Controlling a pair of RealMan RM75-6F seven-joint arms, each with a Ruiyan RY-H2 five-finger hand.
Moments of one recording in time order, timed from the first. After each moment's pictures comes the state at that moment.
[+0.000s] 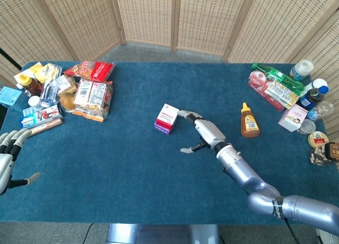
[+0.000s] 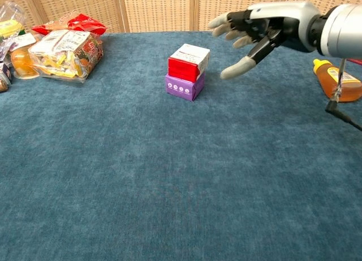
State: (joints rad) left arm -0.12 -0.85 -0.04 -1.97 1.46 1.41 0.01; right arm 0.79 -1.37 0.33 -1.64 -1.04 0.75 0.18
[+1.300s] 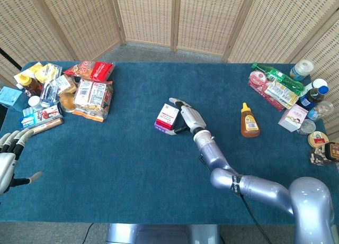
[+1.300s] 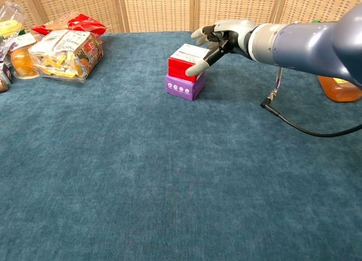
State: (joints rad) left arm -0.13 -0.86 -0.04 -1.95 1.43 1.38 0.03; right arm 1.04 -1.68 0.40 -1.25 -0.61 0.73 -0.01
